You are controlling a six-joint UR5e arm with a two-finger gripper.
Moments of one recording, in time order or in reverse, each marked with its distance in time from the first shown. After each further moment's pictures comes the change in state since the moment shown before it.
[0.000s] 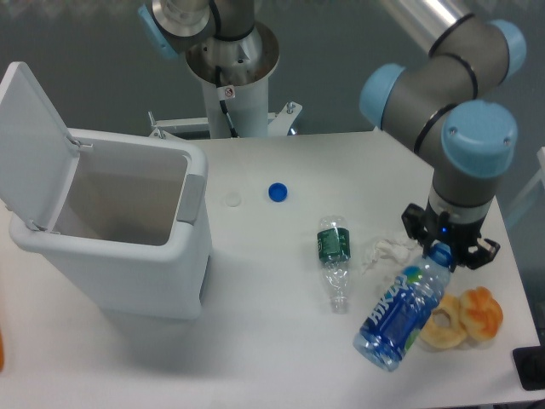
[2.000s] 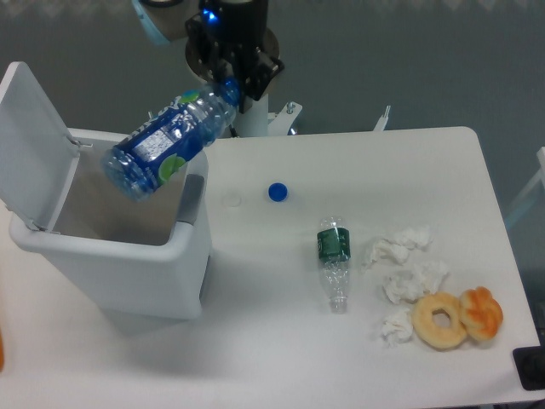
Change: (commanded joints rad) arm -0.339 0.459 -0.184 -0.407 -0.098 -0.258
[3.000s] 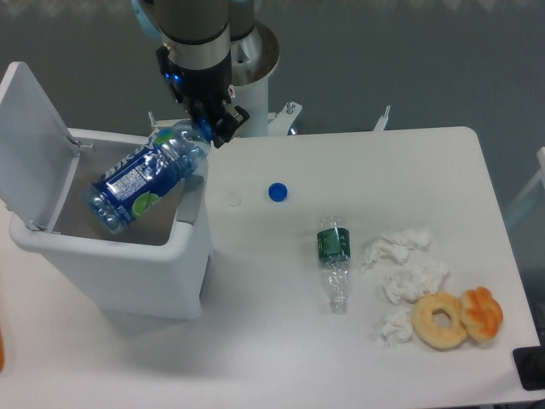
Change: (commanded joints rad) arm -0.058 -0.043 -0.005 0.043 0.035 -0.035
